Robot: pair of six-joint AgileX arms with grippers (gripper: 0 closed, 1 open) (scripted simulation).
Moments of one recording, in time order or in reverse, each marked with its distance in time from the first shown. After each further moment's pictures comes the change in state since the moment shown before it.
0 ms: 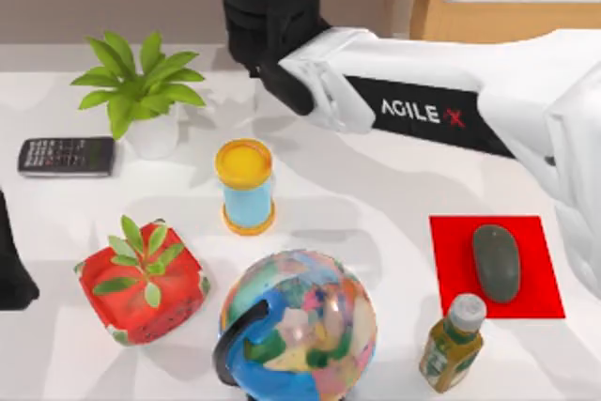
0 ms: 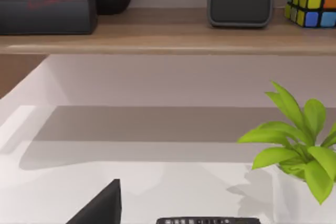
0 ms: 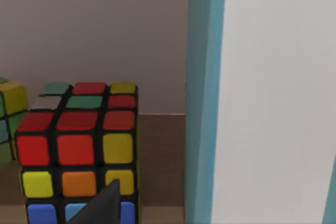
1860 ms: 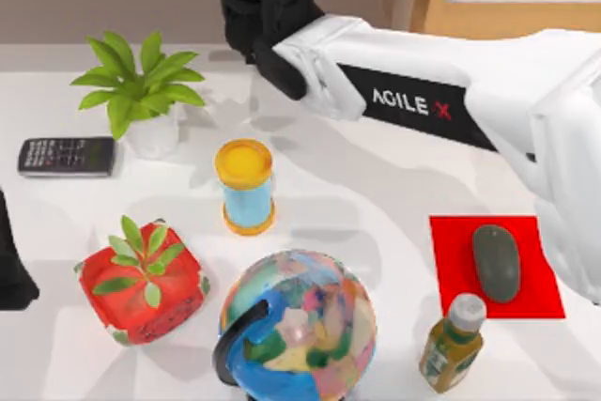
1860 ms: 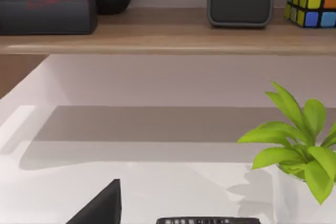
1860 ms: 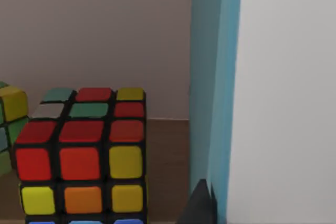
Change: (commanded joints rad) left arm 0.000 0.000 0.000 0.000 0.000 0.000; right arm -0.026 0.064 0.118 -0.053 -0.025 -0.001
